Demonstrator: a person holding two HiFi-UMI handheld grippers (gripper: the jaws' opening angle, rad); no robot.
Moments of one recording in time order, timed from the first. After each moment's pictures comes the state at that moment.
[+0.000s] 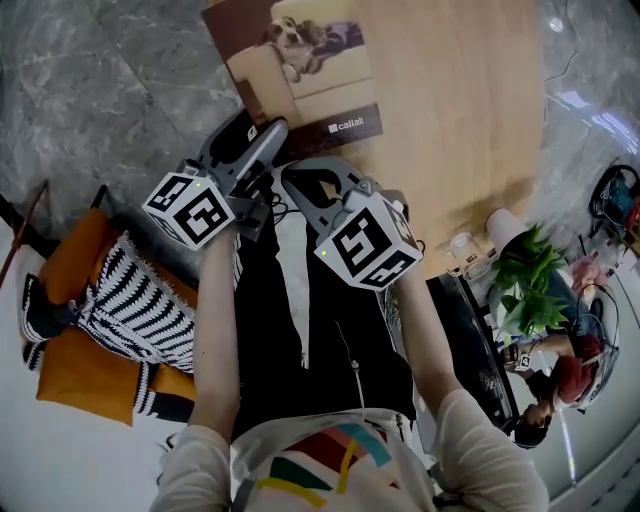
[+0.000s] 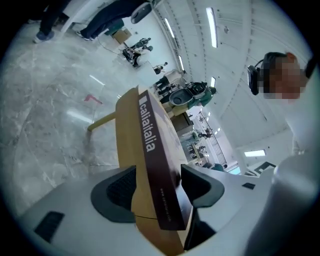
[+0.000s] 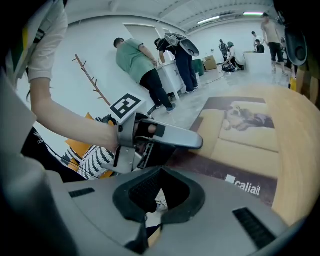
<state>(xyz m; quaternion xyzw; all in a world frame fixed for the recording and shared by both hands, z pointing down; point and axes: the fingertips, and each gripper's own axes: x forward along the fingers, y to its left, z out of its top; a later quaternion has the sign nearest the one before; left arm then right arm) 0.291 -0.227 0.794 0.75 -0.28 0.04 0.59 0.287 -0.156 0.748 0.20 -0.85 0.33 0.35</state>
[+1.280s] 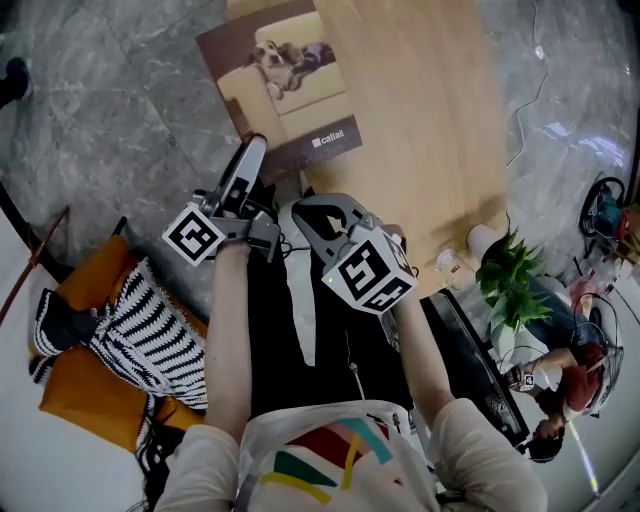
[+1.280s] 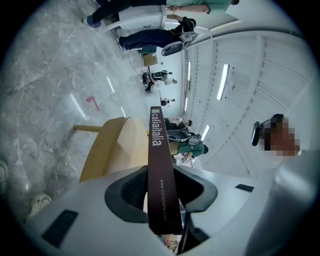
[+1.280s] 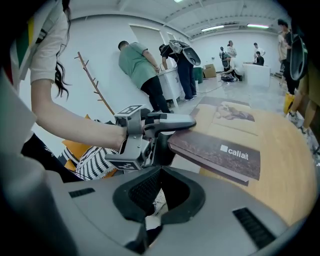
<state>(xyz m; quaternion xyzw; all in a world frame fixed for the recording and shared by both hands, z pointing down) 0.255 -0.295 0.695 0.67 -0.30 -0.23 0.64 0.280 -0.178 0.672 0.23 -0.86 0.29 0.35</state>
